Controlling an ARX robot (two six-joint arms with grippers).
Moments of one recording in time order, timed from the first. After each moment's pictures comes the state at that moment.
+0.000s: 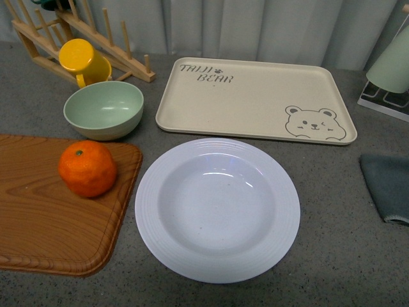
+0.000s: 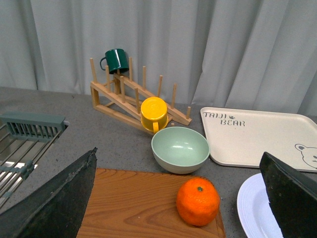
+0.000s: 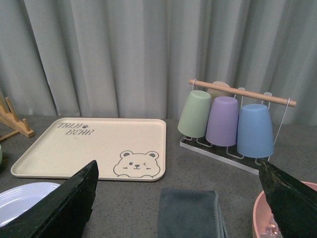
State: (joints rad) left arm 0.00 0.00 0.02 0.00 0.00 0.00; right arm 0.00 0.00 0.01 0.00 0.00 -0.01
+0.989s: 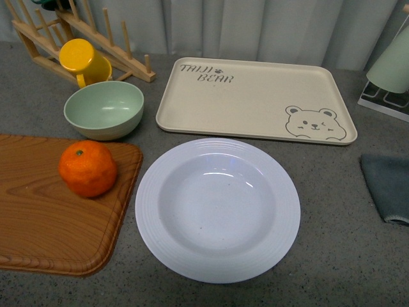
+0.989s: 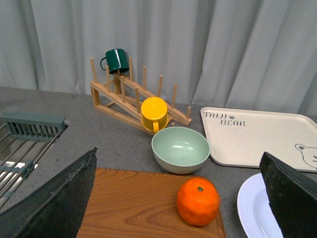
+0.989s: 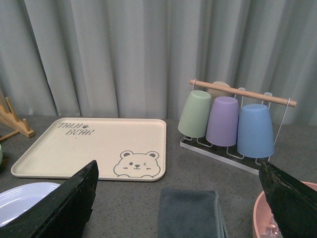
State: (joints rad) left arm 0.00 0.00 0.02 0.00 0.00 0.00; right arm 0.00 0.00 0.01 0.00 0.00 -0.01
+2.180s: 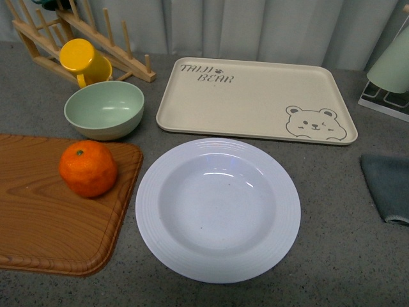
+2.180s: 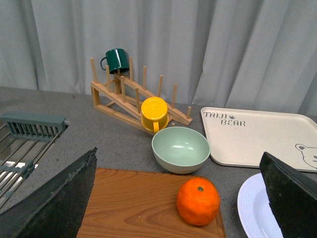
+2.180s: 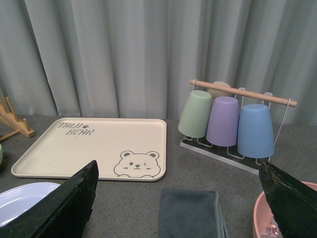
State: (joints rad) left arm 0.00 0.00 0.02 0.00 0.00 0.00; right arm 0.00 0.00 0.01 0.00 0.00 -0.01
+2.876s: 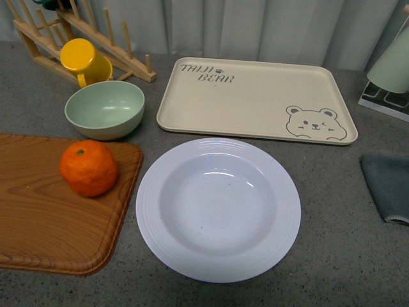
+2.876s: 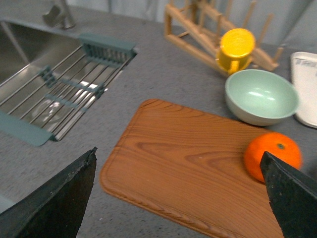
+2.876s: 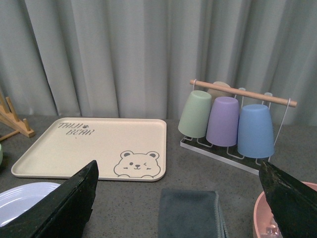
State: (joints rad) left arm -0.07 0.29 0.10 -0.12 -0.39 -0.08; right arm 0.00 0.00 0.01 0.00 0.00 -0.01
